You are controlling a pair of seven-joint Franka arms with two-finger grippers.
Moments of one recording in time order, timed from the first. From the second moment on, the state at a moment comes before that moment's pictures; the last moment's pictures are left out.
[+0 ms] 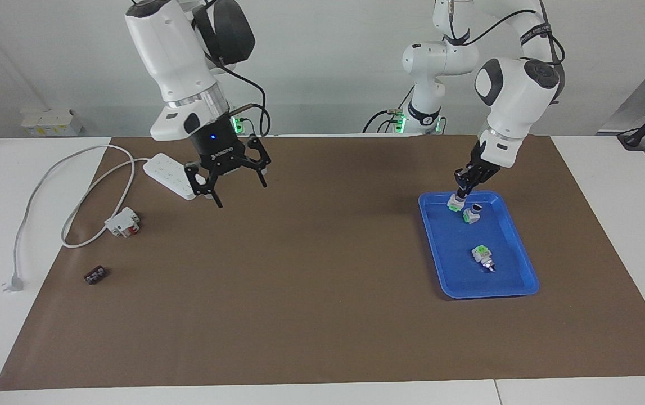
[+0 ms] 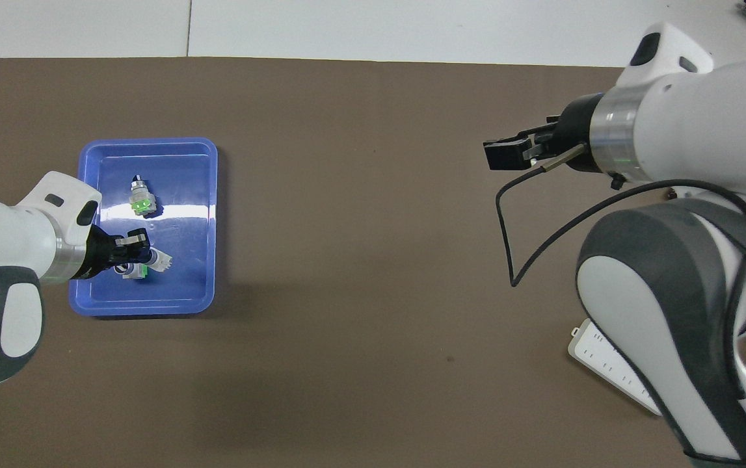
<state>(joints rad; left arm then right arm) -0.04 -0.13 -0.07 -2.22 -0.13 2.15 -0.29 0.05 0.08 0.19 -1.63 0.16 2.10 -0.12</state>
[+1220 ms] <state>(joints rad) -0.04 -0.06 -0.08 -1.64 0.01 1.51 -0.20 0.12 -0.01 -0.08 -1.69 -0.04 1.73 0.21</state>
